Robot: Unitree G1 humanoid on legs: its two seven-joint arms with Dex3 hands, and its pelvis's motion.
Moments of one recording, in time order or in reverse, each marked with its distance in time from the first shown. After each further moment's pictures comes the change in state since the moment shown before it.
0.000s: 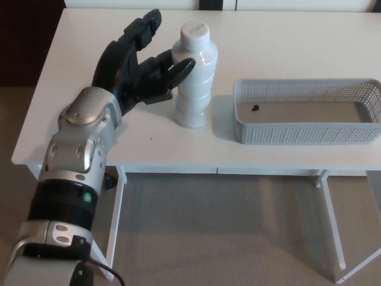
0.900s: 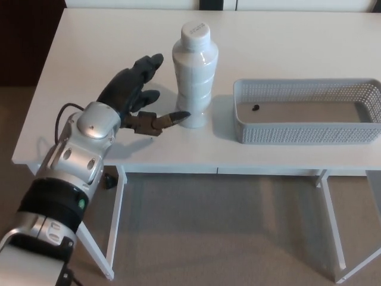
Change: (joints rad) left_arm -0.037 0.121 -0.267 0.158 0.264 -0.027 0.065; right_arm -0.010 -0.002 0.016 -0.028 -0.003 0.000 0.003
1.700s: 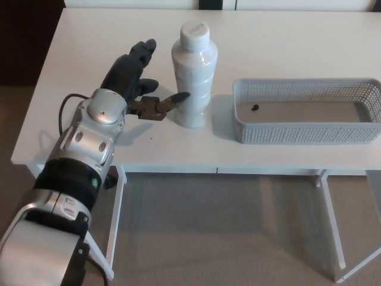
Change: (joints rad) left_arm -0.110 -0.057 0.056 0.187 0.016 -0.029 0.103; right_arm -0.034 -0.003 0.036 -0.006 -0.022 0.000 -0.001
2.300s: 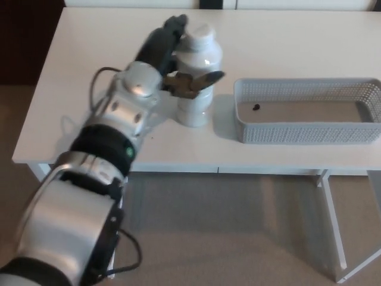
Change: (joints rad) left_arm -0.214 -0.130 0.011 0.215 0.016 -0.035 0.035; right_arm 0.017 -0.007 0.005 -0.054 -0.002 -0.001 0.003
